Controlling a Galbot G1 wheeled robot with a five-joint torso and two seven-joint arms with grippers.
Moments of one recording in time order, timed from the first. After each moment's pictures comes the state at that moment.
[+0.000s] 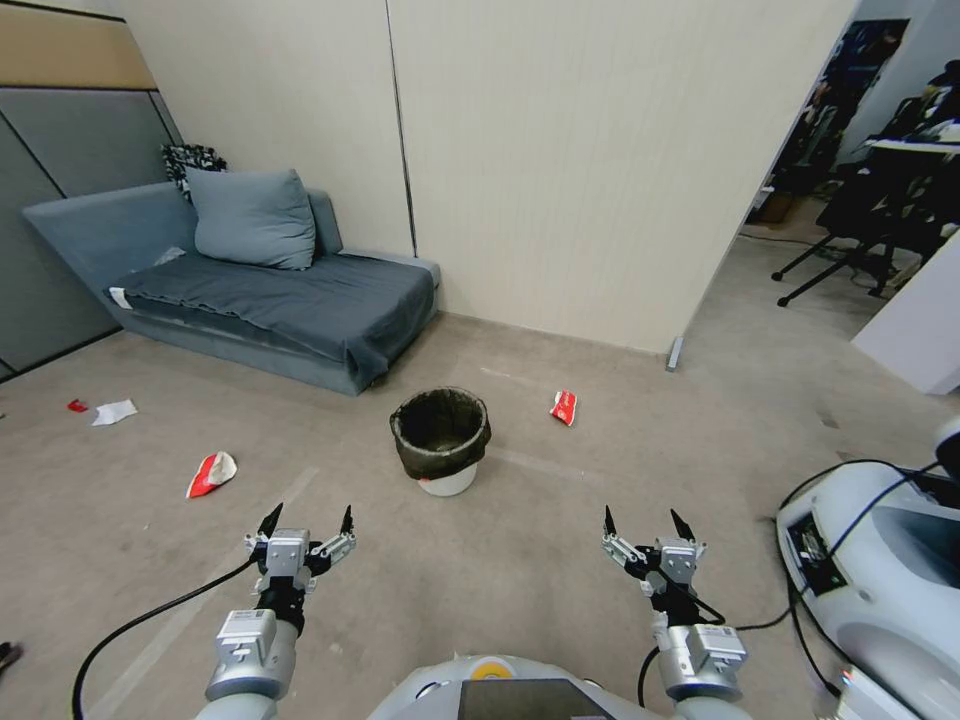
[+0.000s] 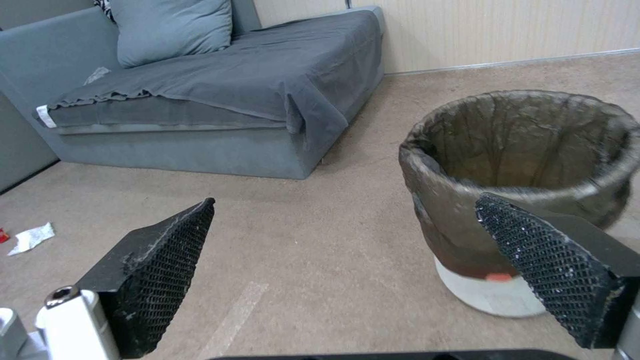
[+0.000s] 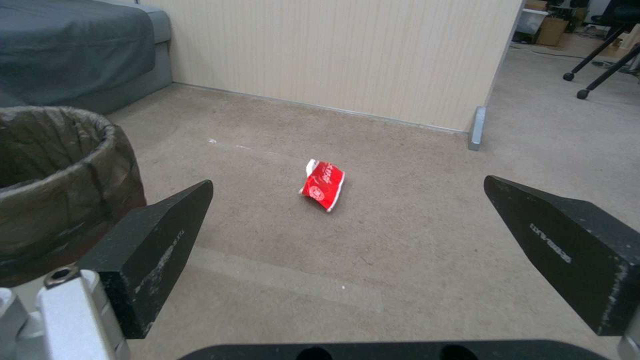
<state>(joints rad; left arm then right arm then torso) 2.02 -1.42 -0.67 -2.46 -0.01 0.18 -0.10 -2.01 1.61 0.56 2.36 -0.08 0.02 0.07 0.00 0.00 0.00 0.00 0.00</state>
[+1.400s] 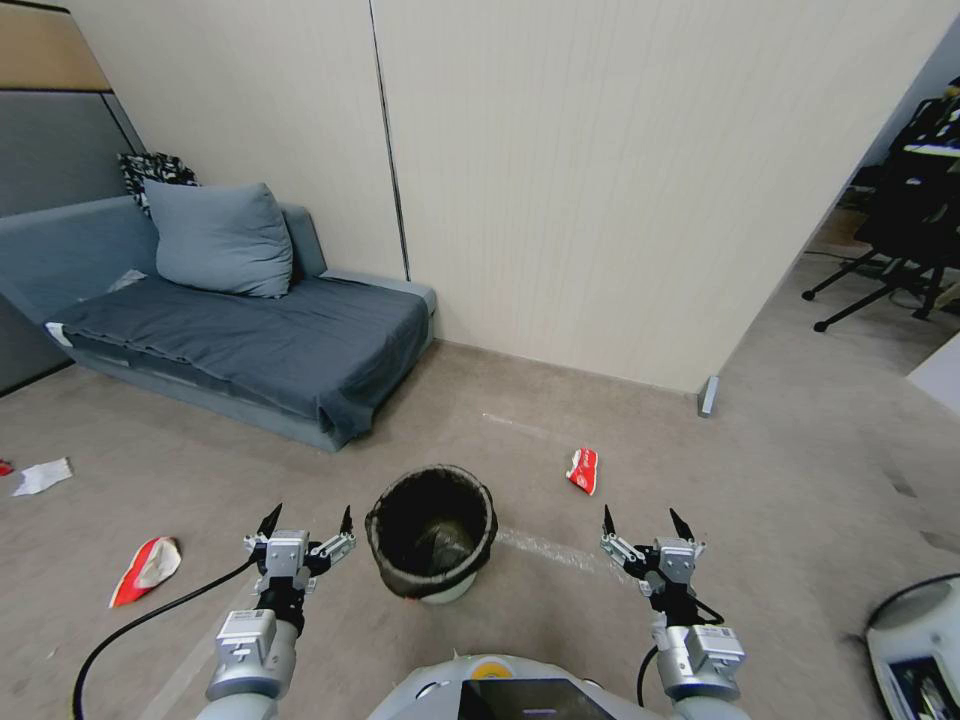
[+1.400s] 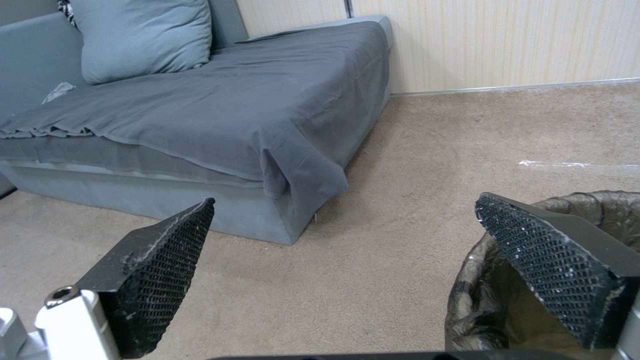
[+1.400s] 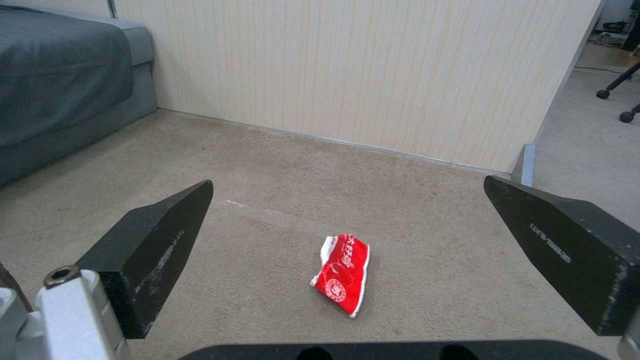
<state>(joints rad) 2.01 -1.42 -0.67 -2.45 -0.01 0.18 -0.09 -2.01 1.61 0.56 2.36 -0.08 0.03 0.07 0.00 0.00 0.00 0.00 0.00</state>
